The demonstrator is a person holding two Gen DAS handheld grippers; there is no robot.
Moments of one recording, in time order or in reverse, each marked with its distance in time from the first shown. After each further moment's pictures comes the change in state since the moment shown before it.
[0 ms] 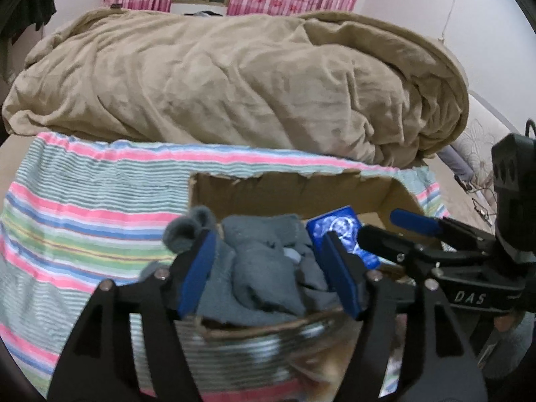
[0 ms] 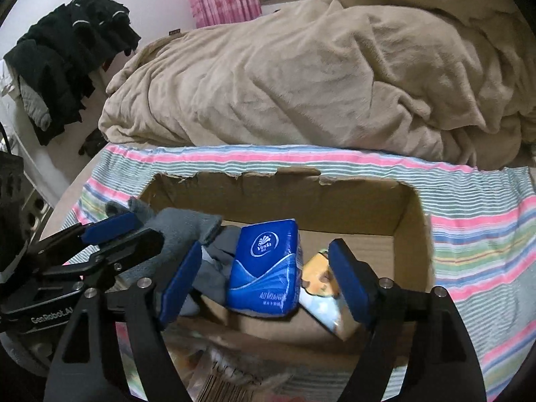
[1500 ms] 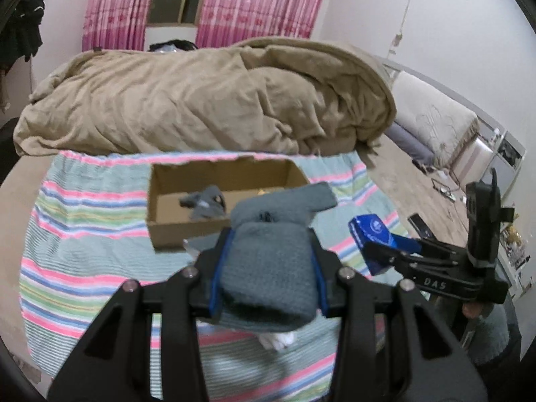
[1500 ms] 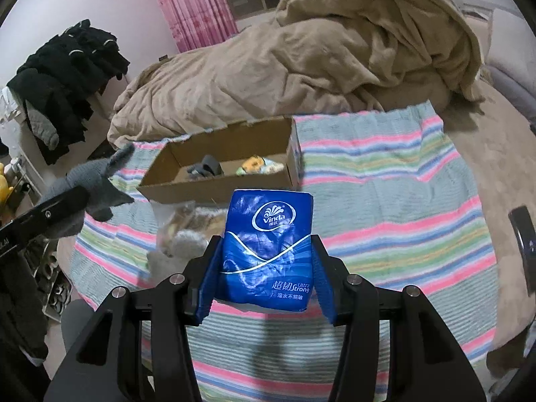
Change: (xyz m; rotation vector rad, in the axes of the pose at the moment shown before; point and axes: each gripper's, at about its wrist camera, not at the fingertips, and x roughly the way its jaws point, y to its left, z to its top) left arm -0.149 -0.102 -0.051 0.106 -0.047 -0.063; right arm -0.158 -0.052 -0.104 0.107 -0.051 -0.012
